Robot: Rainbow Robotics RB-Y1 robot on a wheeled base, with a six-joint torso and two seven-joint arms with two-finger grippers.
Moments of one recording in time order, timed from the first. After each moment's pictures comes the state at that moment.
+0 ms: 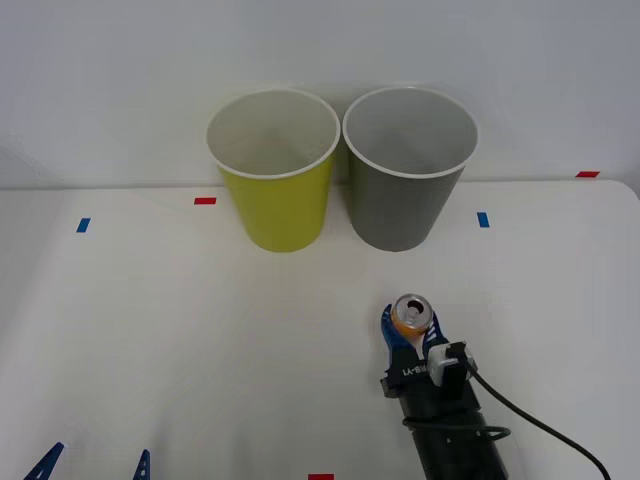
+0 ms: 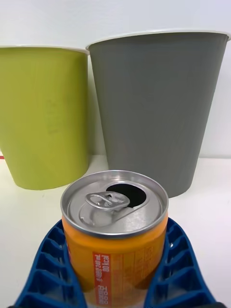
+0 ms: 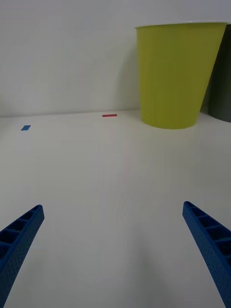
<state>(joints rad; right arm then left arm) 0.39 -0.05 0.35 -1.65 -0.01 -0.45 1.64 0.96 0.27 -0.14 -1.78 -0.05 -0.77 -1.36</state>
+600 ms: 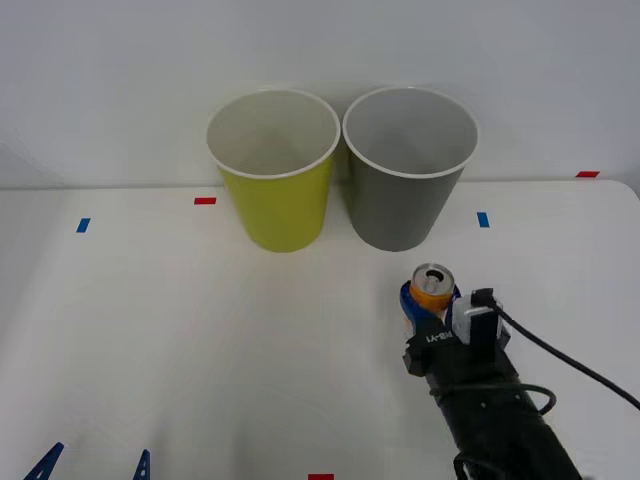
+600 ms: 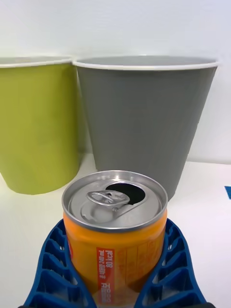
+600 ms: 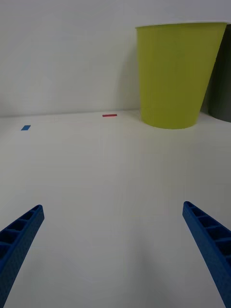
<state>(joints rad) 0.49 -0.11 0.35 -2.13 -0.02 0.08 1.64 0.96 0.27 -0.14 -1.78 -0.05 -0.77 -1.36</state>
